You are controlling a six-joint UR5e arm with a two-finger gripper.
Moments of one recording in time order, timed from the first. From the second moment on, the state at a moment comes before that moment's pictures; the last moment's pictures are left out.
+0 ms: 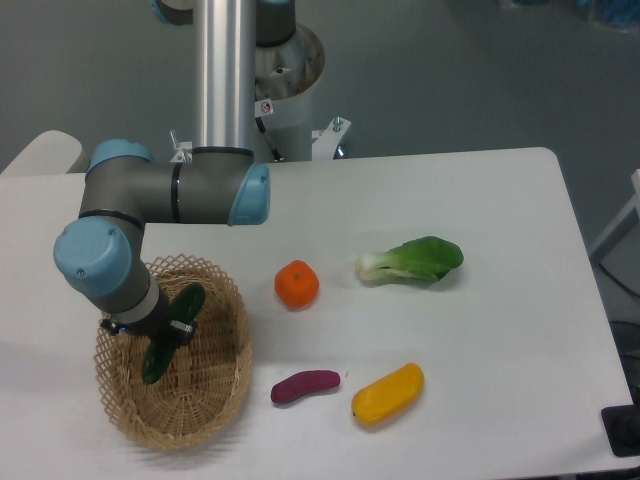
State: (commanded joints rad) arm 1.97 -2.11 -1.53 -1.09 1.63 0.30
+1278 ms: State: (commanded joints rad) arm 2.38 -1.99 -1.35 -1.11 1.64 1.15
